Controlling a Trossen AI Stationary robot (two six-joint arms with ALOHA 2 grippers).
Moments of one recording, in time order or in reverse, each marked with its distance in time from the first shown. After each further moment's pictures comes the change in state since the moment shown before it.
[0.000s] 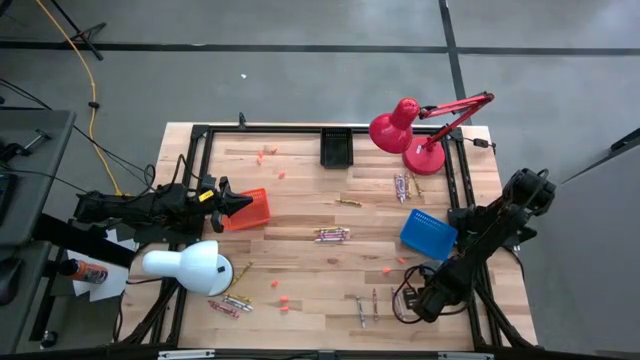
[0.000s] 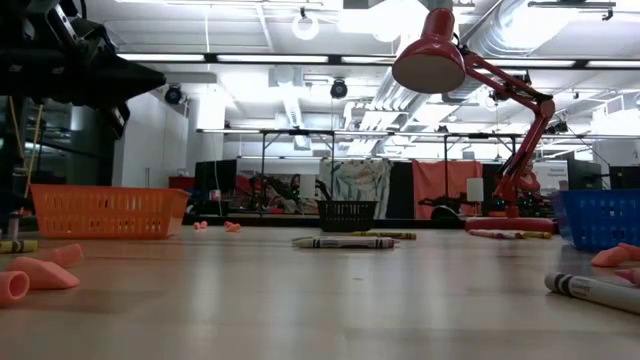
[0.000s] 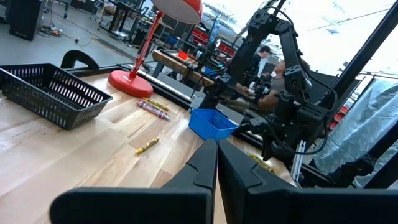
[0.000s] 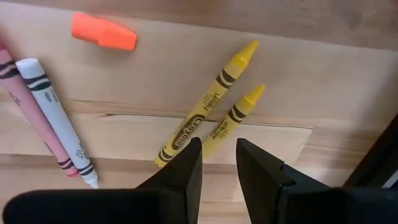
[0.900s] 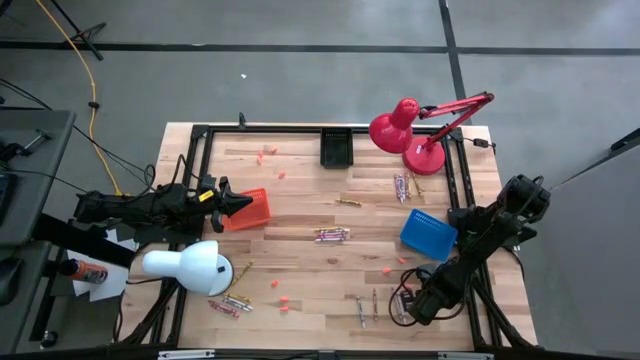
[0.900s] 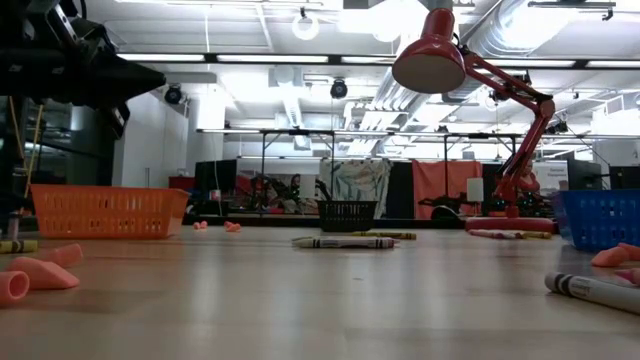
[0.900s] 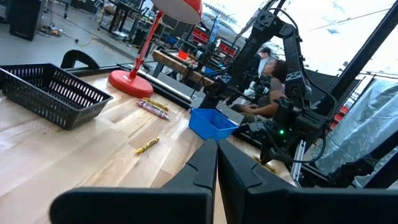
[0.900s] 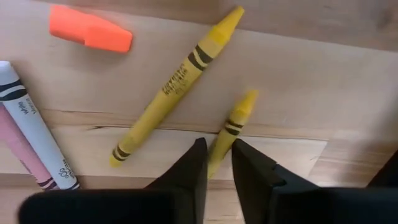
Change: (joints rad) left arm 0.000 0.000 0.000 0.000 0.000 0.000; right arm -0.004 0.084 0.003 0.012 0.000 -0.035
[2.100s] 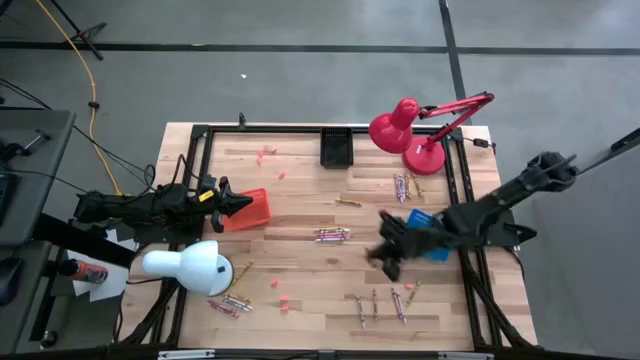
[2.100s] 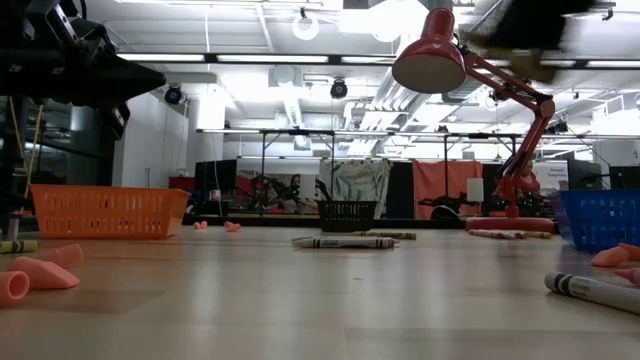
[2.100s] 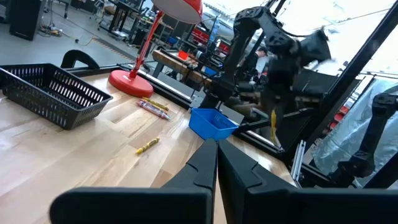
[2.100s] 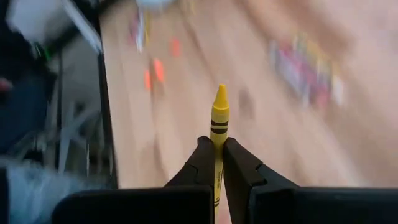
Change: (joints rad) left arm 0.000 0.000 0.000 0.000 0.000 0.000; right arm -0.436 -0.423 -0.005 0.381 0.465 -1.466
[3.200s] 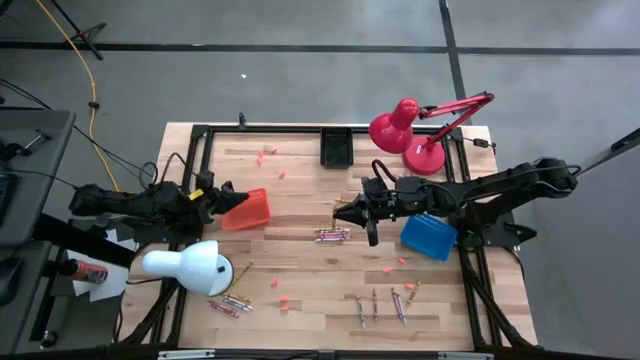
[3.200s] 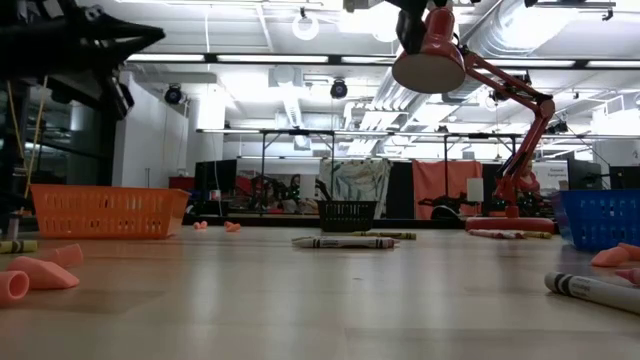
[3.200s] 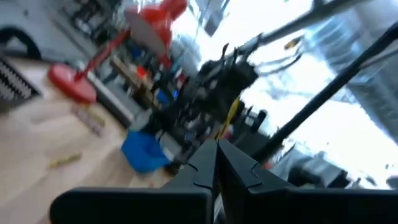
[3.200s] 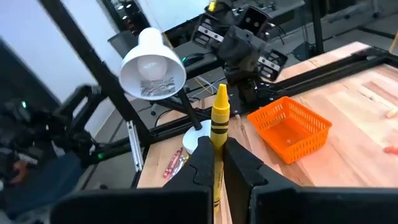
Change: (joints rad) left arm -0.062 0.127 0.013 0.301 -0.004 -0.332; right arm -0.311 0.051 0.002 0.596 -0.235 -0.446
